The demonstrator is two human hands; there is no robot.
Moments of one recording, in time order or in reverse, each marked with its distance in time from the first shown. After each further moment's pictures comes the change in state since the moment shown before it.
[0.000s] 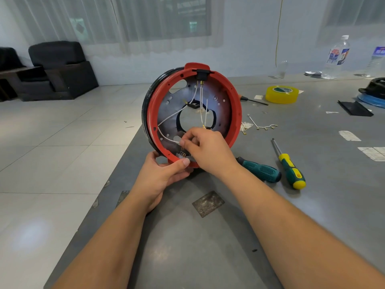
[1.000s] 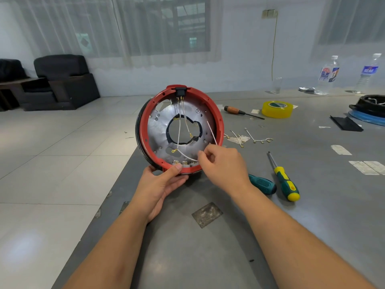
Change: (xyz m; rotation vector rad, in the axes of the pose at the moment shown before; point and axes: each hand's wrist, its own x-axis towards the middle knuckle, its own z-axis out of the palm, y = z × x) left_hand -0.007 0.012 0.007 -0.210 0.079 -0.008; right_hand -0.023 0.012 -0.017 -0.230 0.200 0.063
